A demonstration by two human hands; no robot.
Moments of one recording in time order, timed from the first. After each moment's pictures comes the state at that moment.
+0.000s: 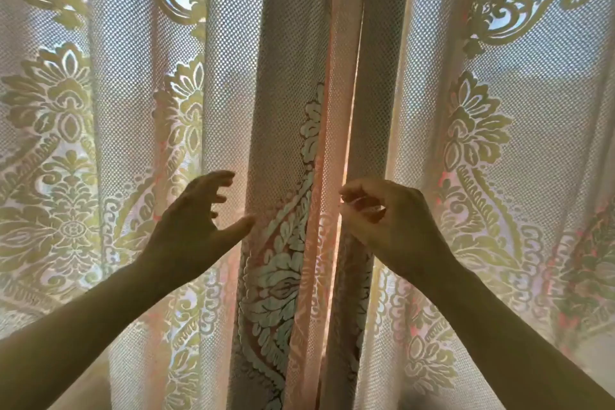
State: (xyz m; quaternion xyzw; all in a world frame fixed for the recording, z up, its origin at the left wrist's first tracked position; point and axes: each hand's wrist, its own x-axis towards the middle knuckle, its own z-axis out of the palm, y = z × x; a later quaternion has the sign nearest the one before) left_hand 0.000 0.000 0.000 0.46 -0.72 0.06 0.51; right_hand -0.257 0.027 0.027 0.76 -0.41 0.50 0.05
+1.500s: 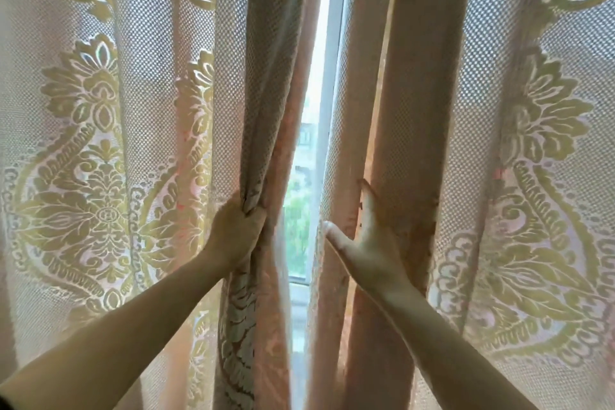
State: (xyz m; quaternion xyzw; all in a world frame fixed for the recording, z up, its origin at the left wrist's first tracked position) left_hand -0.032 -0.065 -0.019 0.56 -0.58 -0.07 0.59; right_hand -0.226 -0.071 -0.034 0.73 -0.41 0.55 -0.06
